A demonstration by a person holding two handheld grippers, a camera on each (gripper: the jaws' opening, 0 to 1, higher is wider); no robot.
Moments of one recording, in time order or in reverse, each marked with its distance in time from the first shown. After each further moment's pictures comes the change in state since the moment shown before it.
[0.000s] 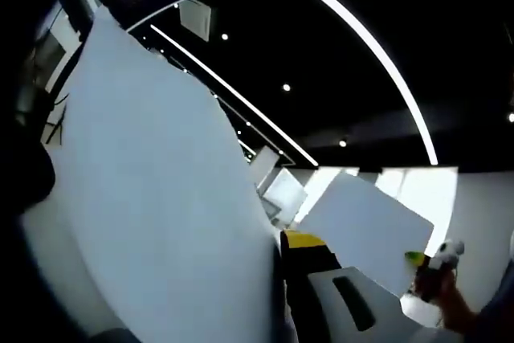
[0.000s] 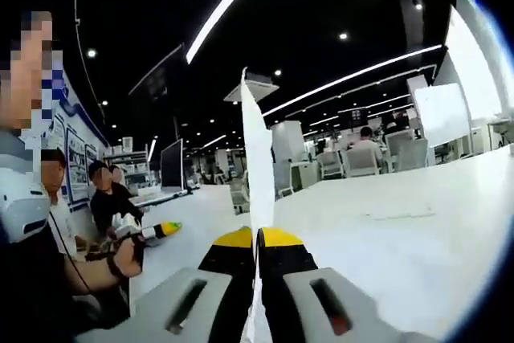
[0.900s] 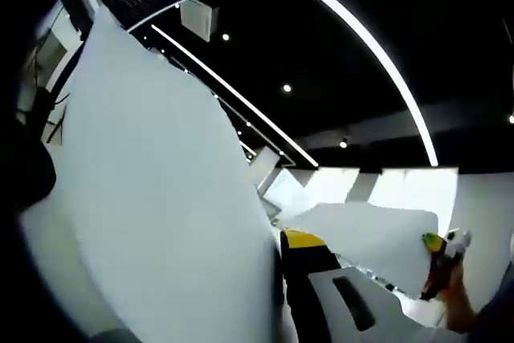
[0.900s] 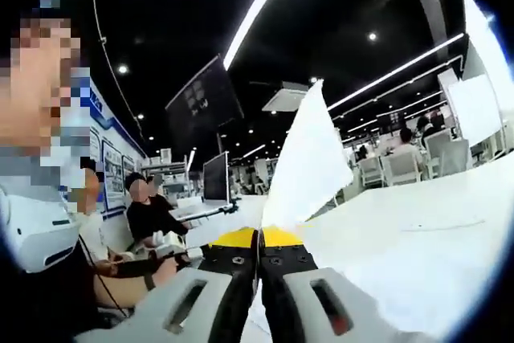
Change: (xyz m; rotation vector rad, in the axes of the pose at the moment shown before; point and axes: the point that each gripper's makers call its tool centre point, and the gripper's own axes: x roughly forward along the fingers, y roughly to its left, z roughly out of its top) left arm -0.001 0.003 0.003 -0.004 -0.003 0.000; right arm 0.026 0.070 0.015 -0.015 -0.026 0.228
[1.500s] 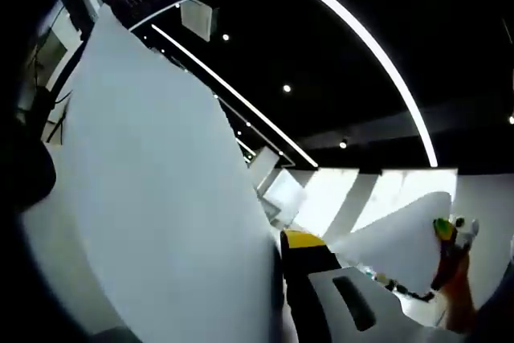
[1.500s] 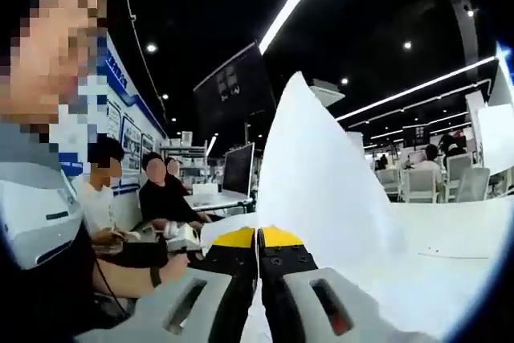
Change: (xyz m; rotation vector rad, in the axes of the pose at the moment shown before) left arm -0.001 0.000 0.001 -0.003 -0.002 -0.002; right arm 0.038 0.053 0.014 -0.111 0.001 0.138
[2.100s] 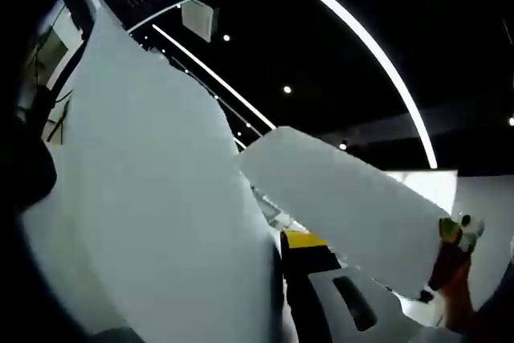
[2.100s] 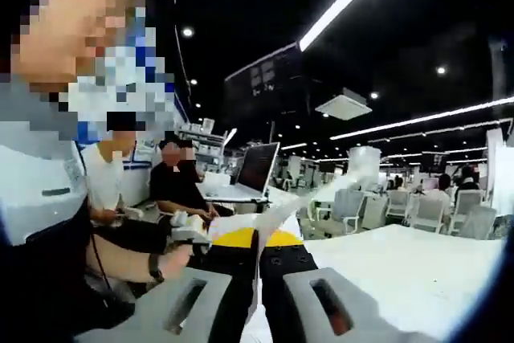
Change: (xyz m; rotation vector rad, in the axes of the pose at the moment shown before) left arm -0.001 0.000 0.000 -0.004 -0.005 0.001; right arm 0.012 -0.005 -0.022 -0.109 0.045 -0.032
